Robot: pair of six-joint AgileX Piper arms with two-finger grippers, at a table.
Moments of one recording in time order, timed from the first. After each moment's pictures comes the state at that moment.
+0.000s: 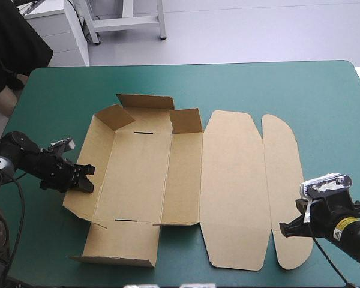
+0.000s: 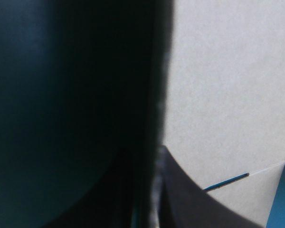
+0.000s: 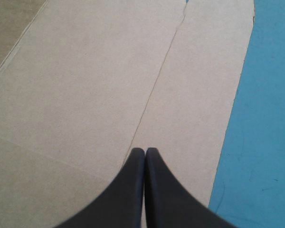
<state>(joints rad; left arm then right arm) 0.25 1.59 -1.01 -0.56 1.20 0.45 0.42 0.59 -0.68 -0.09 0.89 0.12</state>
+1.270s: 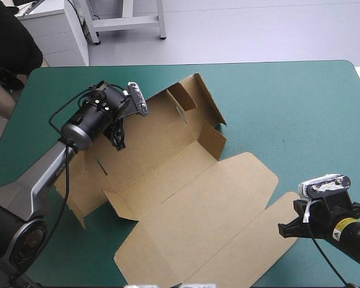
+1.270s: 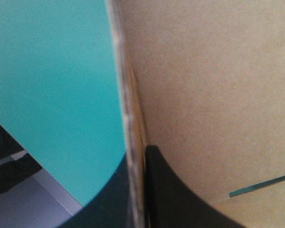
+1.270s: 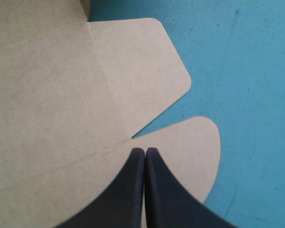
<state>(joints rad) -0.52 1.71 -1.62 0.46 1.23 0.48 0.42 0.59 -0.68 -0.05 0.89 0.12</state>
